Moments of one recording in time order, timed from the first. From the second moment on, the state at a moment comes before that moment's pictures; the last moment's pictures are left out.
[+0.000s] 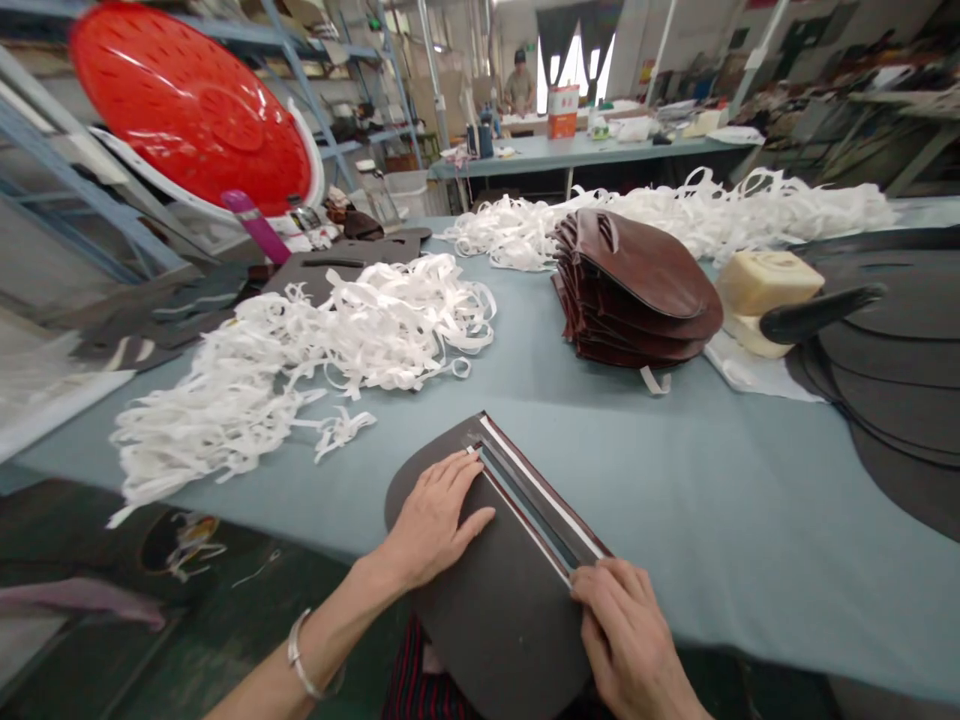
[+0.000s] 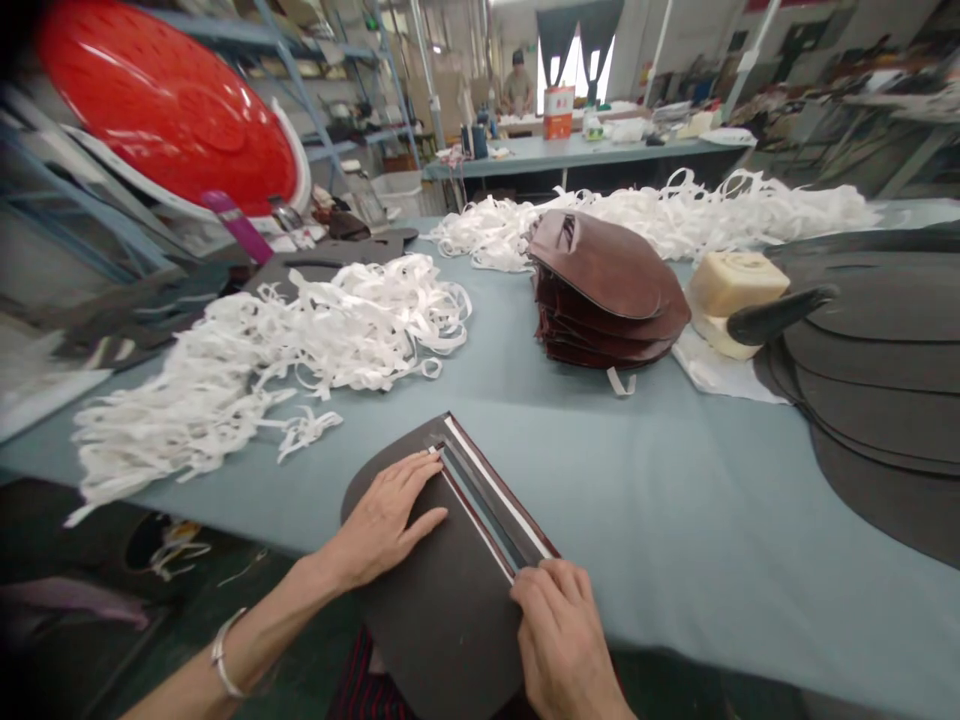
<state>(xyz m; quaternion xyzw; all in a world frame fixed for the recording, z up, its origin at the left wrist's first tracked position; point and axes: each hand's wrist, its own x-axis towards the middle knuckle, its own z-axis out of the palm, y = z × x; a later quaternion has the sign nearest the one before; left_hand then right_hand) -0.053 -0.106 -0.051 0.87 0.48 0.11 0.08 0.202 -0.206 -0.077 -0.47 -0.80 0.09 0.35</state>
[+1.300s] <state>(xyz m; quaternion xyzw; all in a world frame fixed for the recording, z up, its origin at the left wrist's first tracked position) -0.111 -0.081 -0.041 0.73 0.52 0.42 0.16 0.035 -0.067 -0.046 -0.46 -0.42 0.64 0.45</state>
